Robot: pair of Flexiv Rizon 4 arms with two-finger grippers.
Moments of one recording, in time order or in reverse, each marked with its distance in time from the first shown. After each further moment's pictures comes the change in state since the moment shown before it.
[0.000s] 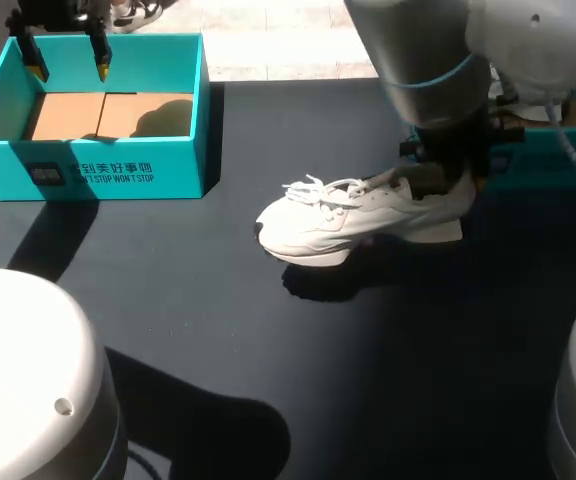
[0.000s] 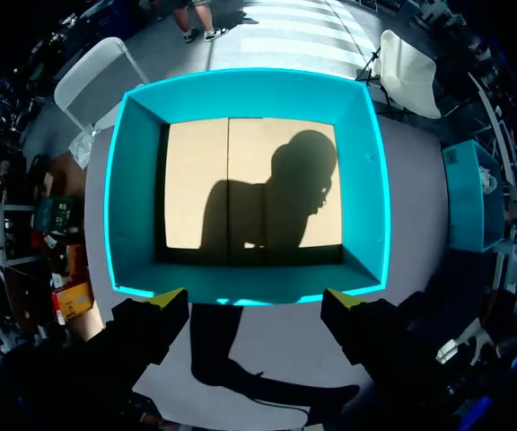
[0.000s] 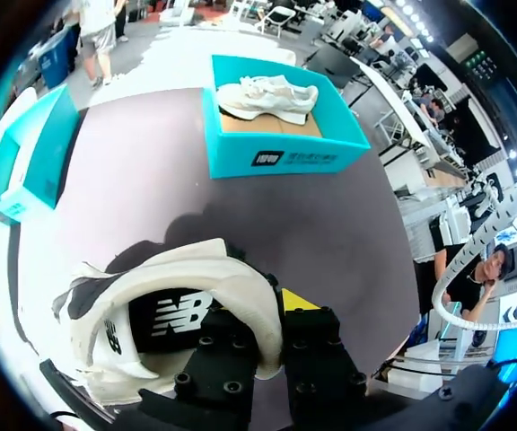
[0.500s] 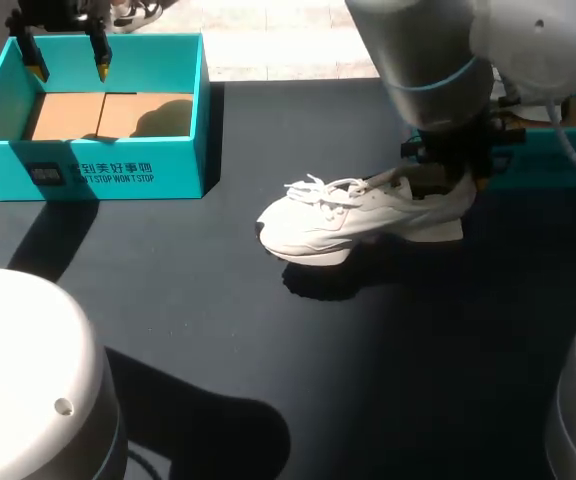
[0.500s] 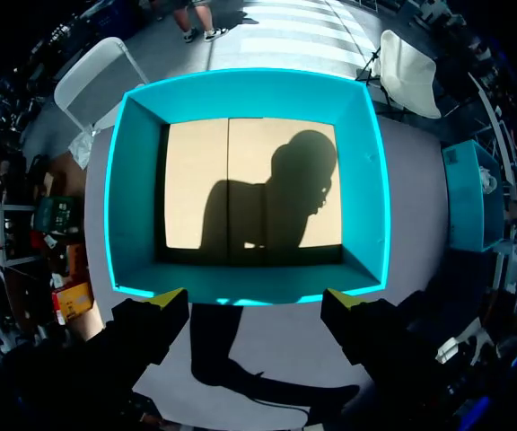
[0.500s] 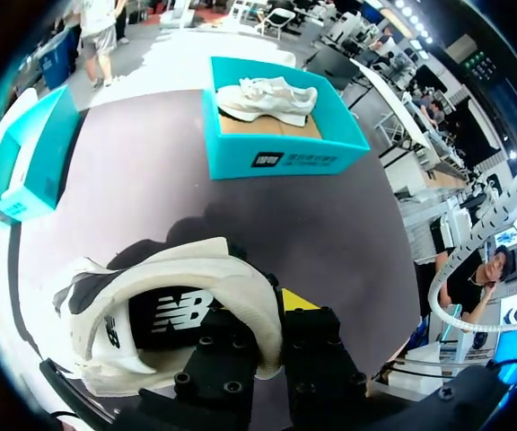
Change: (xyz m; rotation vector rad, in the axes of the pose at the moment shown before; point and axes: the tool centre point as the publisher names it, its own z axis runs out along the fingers) left arm 0.000 0.000 0.000 0.000 0.000 0.000; right arm 0.001 -0.001 -0.001 -0.006 0.013 -0.014
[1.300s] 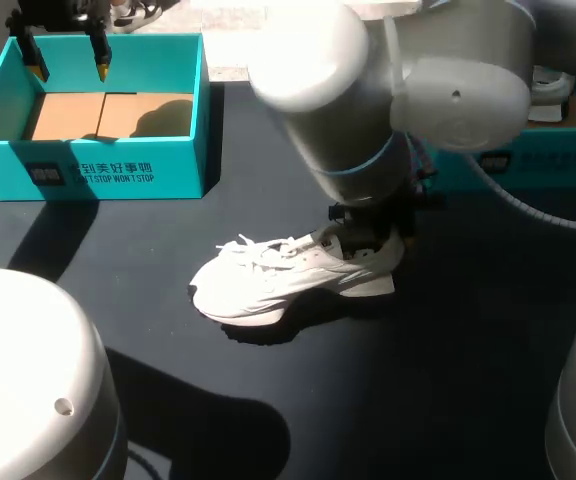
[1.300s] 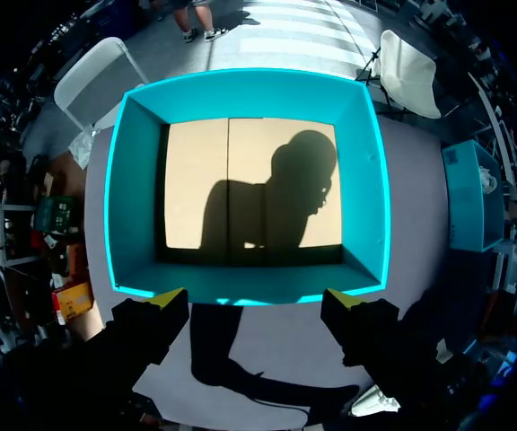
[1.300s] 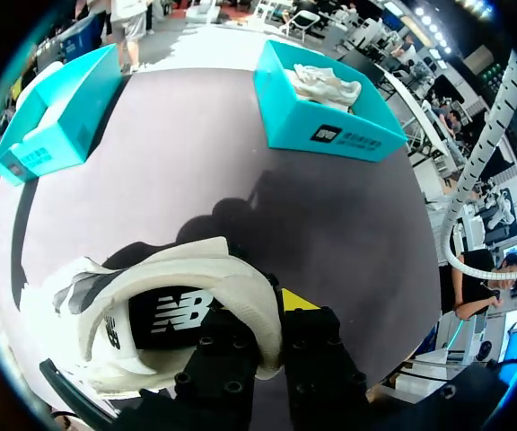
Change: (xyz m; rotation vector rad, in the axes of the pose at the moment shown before) left arm 0.000 0.000 0.000 0.000 0.000 0.000; right arm 0.090 -0.071 0.007 -0.003 0.055 -0.058
